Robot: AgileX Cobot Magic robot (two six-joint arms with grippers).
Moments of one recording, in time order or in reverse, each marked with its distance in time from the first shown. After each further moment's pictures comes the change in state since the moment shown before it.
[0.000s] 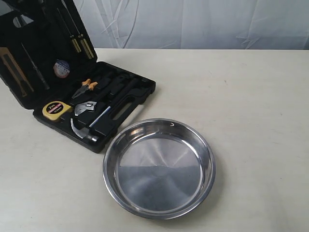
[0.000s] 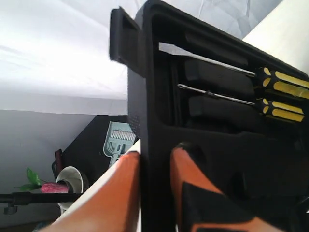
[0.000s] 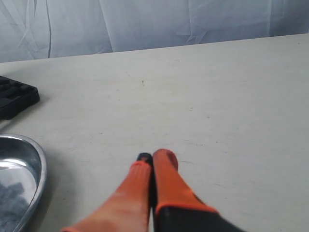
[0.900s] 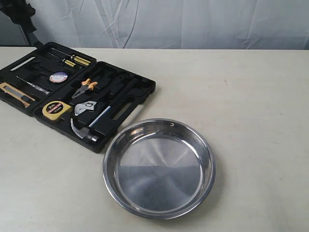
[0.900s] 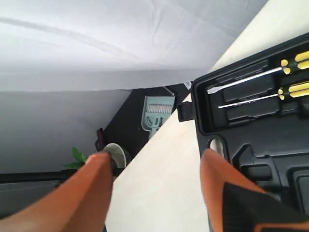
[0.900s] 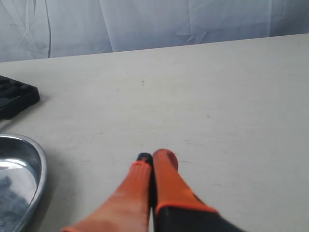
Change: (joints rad) left arm 0.026 0.020 -0.002 0.260 -0.015 -0.063; right arm 0.000 0.000 0.000 0.000 0.000 0.000
